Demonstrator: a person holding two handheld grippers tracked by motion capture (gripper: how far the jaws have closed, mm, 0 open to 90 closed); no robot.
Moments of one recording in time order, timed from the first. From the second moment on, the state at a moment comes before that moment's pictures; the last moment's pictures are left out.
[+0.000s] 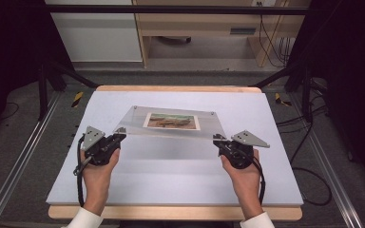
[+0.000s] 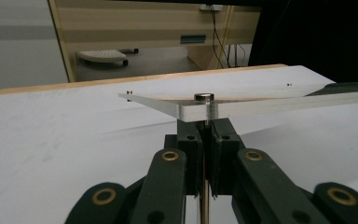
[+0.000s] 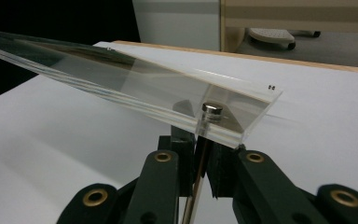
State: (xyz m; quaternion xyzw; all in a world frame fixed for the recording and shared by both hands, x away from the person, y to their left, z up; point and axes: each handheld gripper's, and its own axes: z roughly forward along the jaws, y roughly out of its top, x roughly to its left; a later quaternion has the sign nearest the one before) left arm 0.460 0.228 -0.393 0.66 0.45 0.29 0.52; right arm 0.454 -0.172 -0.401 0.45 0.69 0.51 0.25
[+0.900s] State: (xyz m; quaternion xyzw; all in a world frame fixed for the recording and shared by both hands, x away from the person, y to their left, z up) left arm 0.469 0.197 -0.414 0.67 0.43 0.28 0.53; right arm 0.465 -0.204 -0.413 0.49 0.67 0.50 0.26
